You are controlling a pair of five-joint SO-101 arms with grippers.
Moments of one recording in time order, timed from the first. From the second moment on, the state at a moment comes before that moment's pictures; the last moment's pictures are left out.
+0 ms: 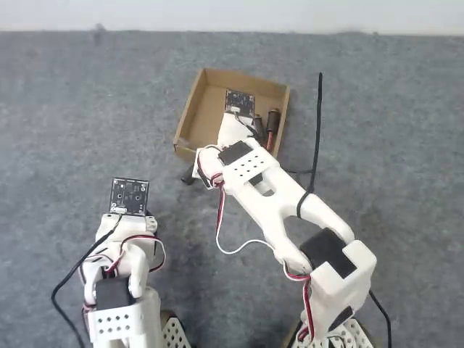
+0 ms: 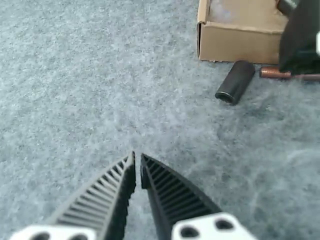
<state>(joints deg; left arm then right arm) -14.5 -103.3 97.5 63.1 -9.0 -40.2 14.3 10.4 49.1 -43.5</state>
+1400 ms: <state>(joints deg) -14.5 -103.3 97.5 63.1 -9.0 -45.3 34.2 -9.1 47.9 -47.7</state>
